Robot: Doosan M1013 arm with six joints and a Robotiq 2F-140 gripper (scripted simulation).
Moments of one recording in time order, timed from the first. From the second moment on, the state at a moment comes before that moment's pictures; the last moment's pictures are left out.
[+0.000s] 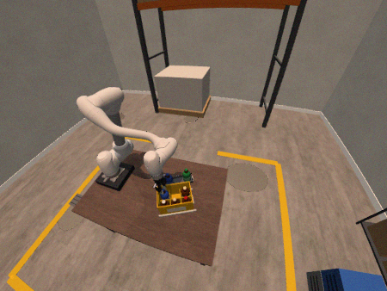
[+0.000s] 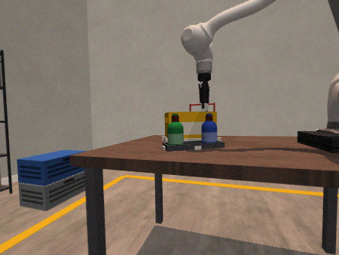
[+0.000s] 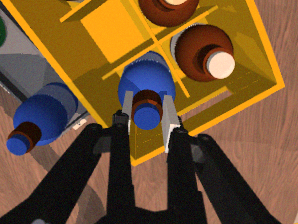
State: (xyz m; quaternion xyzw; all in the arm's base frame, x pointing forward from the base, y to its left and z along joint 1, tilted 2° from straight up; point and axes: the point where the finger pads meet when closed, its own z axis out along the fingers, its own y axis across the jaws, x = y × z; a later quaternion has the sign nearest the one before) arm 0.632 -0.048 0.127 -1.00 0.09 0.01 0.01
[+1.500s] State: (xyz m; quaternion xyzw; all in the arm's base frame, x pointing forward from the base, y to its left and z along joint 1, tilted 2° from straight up) arm 0.632 -0.048 0.127 -1.00 0.09 0.01 0.01
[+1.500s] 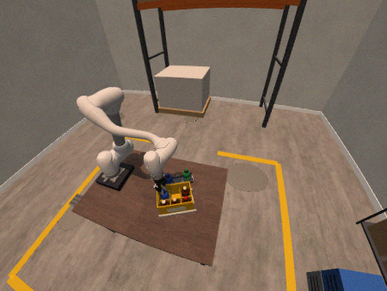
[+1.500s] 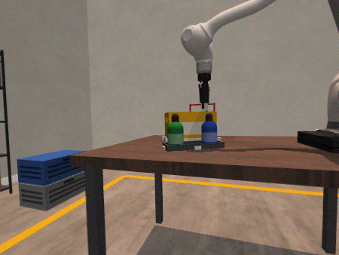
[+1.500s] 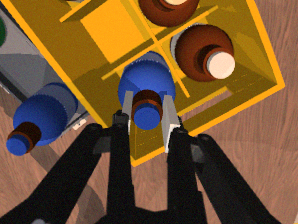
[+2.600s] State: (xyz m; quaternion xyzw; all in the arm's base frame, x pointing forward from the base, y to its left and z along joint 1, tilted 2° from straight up) arm 0.632 -0.048 0.116 -1.00 0.09 0.01 0.01
